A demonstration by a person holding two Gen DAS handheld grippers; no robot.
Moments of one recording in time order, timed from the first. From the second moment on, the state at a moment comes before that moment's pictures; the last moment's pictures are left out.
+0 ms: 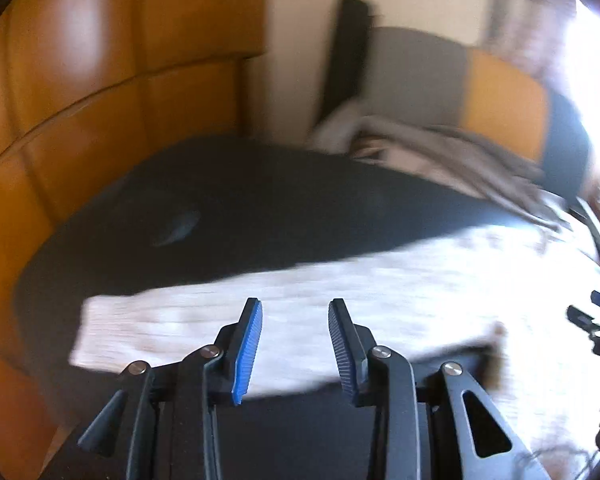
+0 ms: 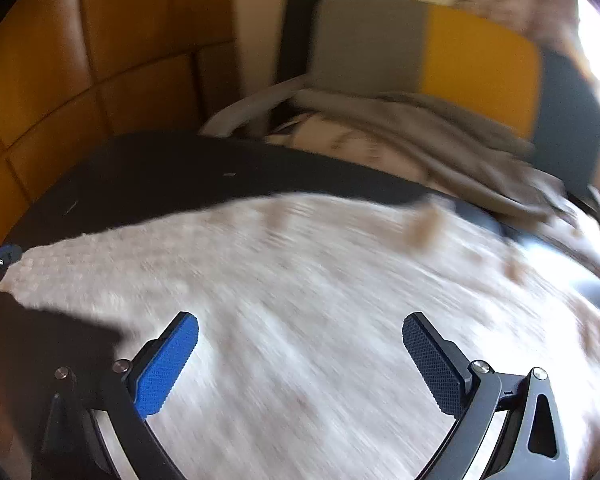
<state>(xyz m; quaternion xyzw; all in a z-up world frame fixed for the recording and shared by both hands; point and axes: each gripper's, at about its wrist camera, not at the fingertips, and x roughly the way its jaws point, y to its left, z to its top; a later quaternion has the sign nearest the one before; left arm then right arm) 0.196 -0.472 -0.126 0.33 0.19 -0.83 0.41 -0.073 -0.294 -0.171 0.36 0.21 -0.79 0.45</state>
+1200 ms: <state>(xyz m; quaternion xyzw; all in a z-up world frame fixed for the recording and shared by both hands) -0.051 -0.268 -0.169 0.41 0.29 -0.85 0.14 -0.262 0.010 -0.159 0.47 -0.29 -0.73 0.40</state>
